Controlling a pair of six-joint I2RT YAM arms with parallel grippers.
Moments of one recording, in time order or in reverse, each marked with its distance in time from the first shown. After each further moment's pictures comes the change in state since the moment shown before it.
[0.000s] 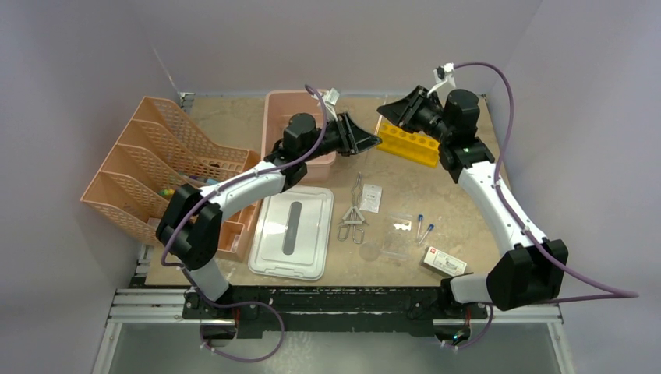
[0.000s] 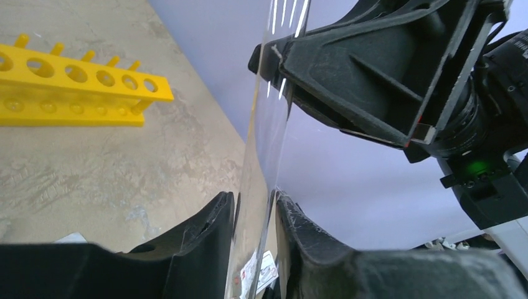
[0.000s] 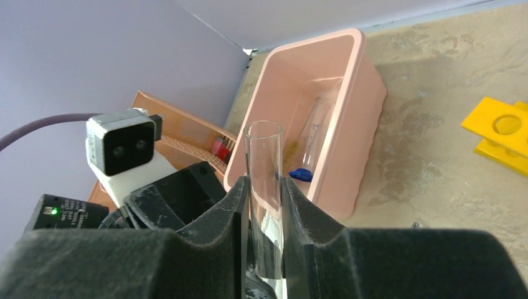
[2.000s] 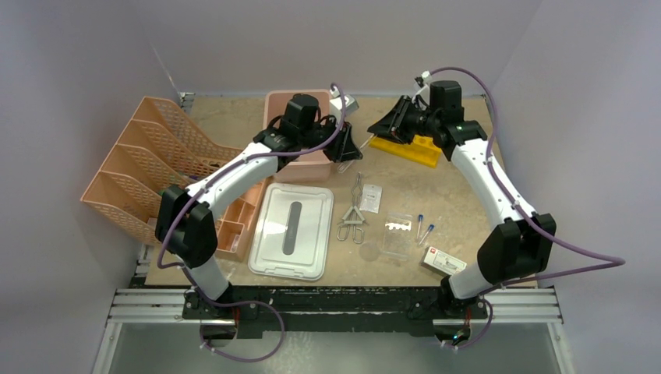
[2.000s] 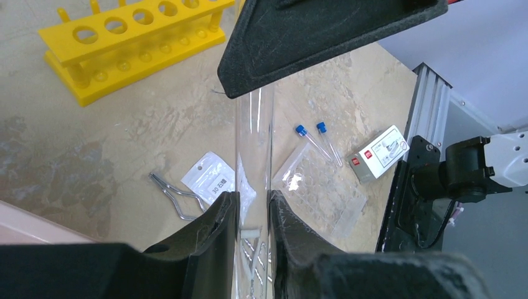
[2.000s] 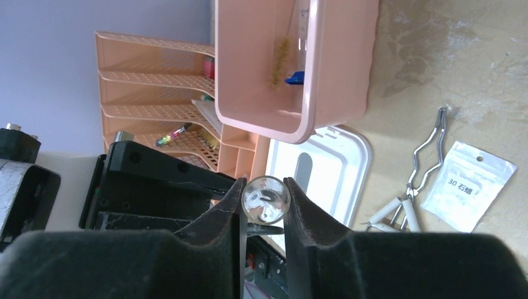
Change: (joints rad) left arm 0.064 0.014 0.249 -0.707 0.192 0.780; right arm 0.000 0.171 0.210 -0.471 -0.132 0.031
